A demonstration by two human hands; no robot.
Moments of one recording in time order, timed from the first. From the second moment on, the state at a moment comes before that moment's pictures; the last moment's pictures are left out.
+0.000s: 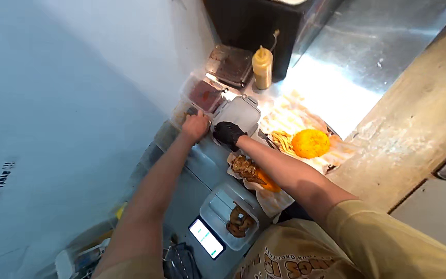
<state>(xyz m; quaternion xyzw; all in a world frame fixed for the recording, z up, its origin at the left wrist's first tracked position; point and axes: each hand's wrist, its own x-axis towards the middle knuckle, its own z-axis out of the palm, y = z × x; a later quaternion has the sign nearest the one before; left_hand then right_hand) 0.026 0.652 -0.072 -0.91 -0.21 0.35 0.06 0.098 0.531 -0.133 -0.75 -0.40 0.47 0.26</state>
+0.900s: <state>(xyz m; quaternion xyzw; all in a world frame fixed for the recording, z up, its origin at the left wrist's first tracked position) 0.017 0.661 -0.045 -0.90 -0.25 0.36 -0.01 0.104 0.550 -0.132 -0.73 -0.34 0.49 0.34</state>
